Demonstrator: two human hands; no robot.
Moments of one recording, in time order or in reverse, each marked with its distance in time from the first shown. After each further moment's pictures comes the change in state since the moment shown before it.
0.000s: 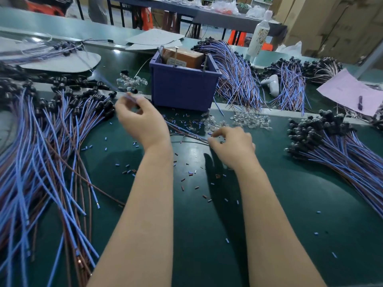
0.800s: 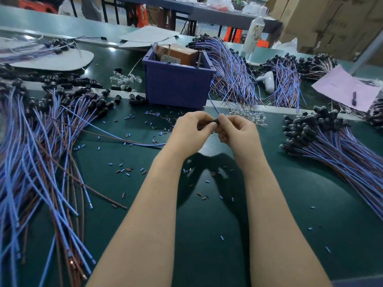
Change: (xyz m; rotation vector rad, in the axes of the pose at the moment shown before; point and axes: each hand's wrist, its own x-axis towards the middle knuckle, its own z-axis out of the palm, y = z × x) left_hand -0.040 -0.020 0.005 0.602 -1.183 0.297; right_hand 0.011 0.018 -0.001 1.086 0.095 -0.067
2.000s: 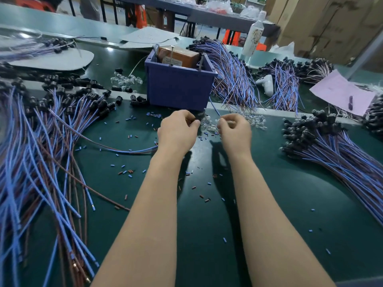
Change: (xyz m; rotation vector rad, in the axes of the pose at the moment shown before) left_hand 0.001 0.000 -0.016 0.131 0.158 -0.293; right_hand 0.019 0.009 0.019 -0.351 0.244 -0.007
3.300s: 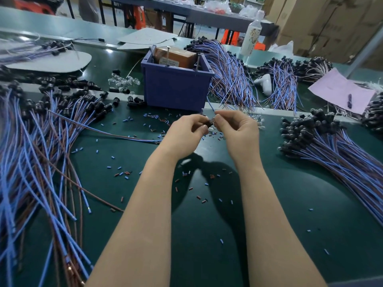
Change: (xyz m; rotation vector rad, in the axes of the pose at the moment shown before) left_hand -0.004 0.001 0.003 -0.135 -0.281 0.197; right_hand -0.018 -0.011 -0.025 0.236 -0.128 -0.198
